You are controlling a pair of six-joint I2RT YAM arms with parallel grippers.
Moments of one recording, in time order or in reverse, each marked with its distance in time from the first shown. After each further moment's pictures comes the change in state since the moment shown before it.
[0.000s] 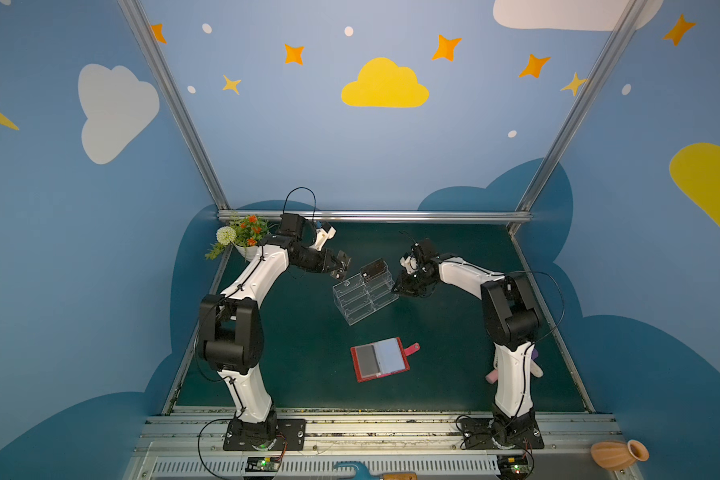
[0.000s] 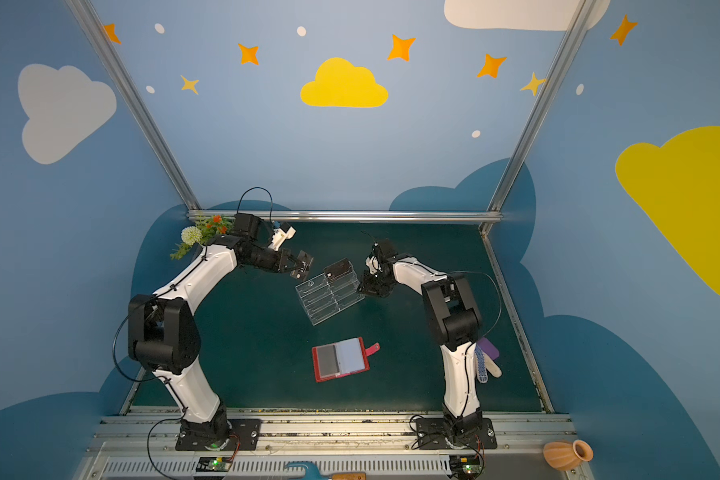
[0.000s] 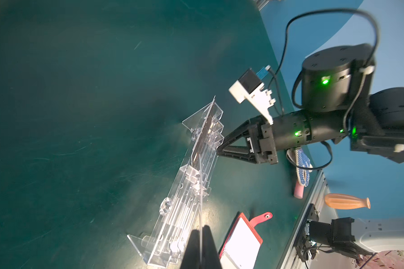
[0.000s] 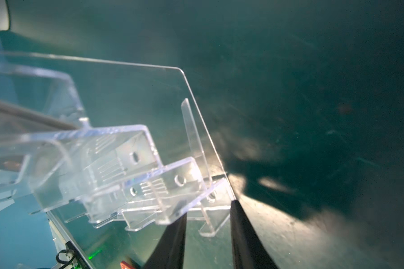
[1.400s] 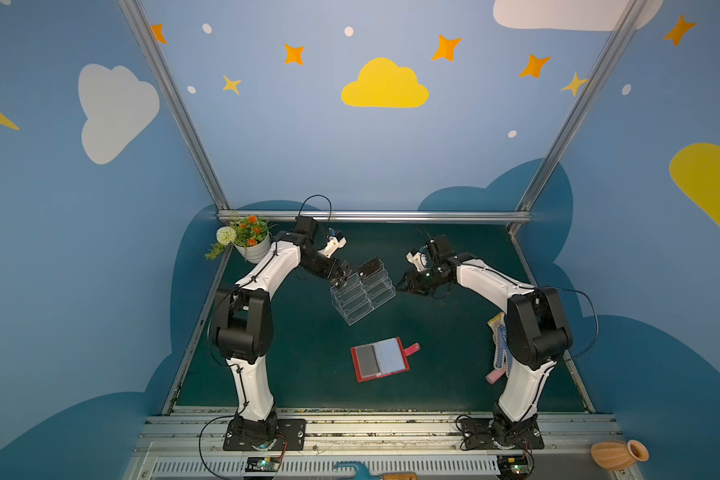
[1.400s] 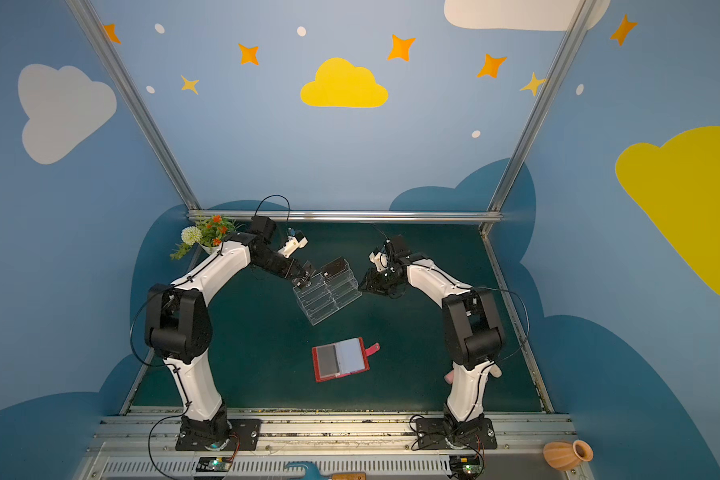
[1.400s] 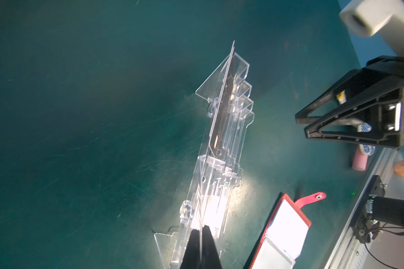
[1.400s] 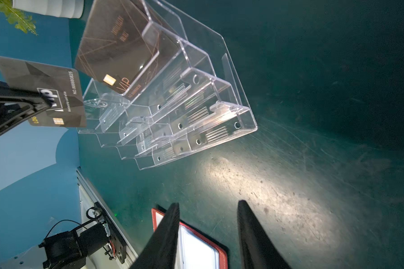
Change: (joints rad) left arm -0.060 0.108 0.084 -0.123 -0.176 0.203; right arm -0.036 -0.225 -0.144 -0.025 -0.103 -0.060
